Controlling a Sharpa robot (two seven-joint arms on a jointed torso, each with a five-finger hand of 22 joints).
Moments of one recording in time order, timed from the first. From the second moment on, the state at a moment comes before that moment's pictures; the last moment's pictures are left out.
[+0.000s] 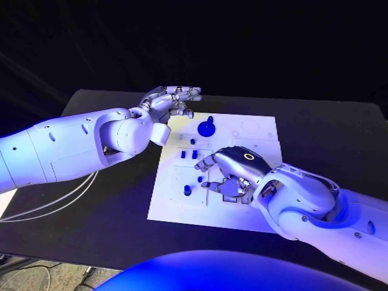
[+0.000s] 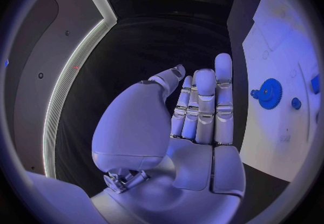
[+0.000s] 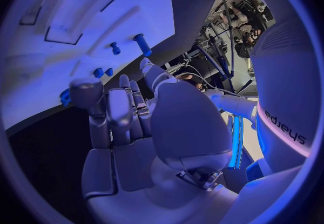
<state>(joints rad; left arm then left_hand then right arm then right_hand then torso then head) 1.18 -0.84 -0.02 1.49 0.11 -0.21 0.32 1.35 -0.13 0.44 0.02 0.11 1.01 0.19 0.12 0.07 1.11 0.11 0.20 0.09 1.24 0.02 1.03 0.61 0.16 1.18 0.12 0.65 0.80 0.90 -0.76 0.11 1.88 -1.78 -0.27 -0.23 1.37 -0.12 0.28 0.04 0.09 0.95 0.16 0.06 0.07 1.01 0.10 0.13 0.07 1.47 0.01 1.18 0.99 0.13 1.32 0.11 1.12 0.80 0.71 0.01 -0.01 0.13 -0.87</state>
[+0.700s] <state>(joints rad) 1.18 -0.85 -0.03 1.50 0.11 -0.20 0.32 1.35 -0.12 0.43 0.02 0.11 1.01 0.19 0.12 0.07 1.11 0.11 0.20 0.09 1.24 0.03 1.03 0.61 0.16 1.18 0.12 0.65 0.80 0.89 -1.13 0.13 1.99 -1.49 -0.34 -0.43 1.24 -0.11 0.03 0.28 0.33 1.05 0.10 0.18 0.13 1.34 0.02 1.03 0.96 1.47 -0.06 1.39 1.25 0.10 1.44 0.04 1.35 1.14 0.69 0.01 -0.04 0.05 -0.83</state>
